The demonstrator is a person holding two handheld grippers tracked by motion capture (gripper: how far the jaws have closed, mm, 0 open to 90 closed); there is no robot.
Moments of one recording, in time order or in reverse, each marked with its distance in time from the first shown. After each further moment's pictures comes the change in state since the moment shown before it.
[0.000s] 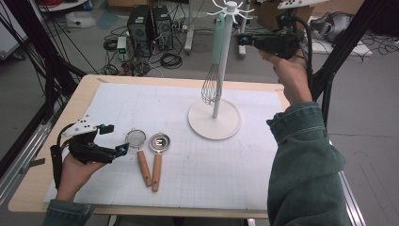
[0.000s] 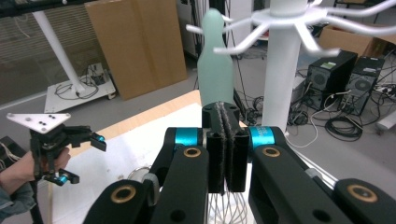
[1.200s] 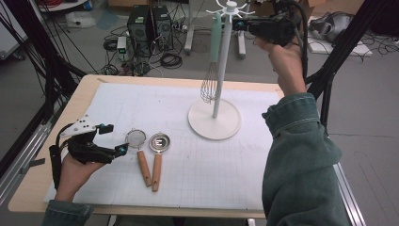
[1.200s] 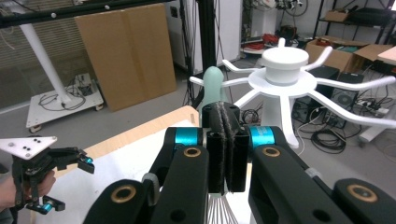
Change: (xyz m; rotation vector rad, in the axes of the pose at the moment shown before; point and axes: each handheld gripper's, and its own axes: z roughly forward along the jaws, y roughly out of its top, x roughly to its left) left arm -0.002 0.002 -0.002 -0.001 0.001 0.005; right arm 0.011 0.028 0.008 -0.041 -0.054 -0.022
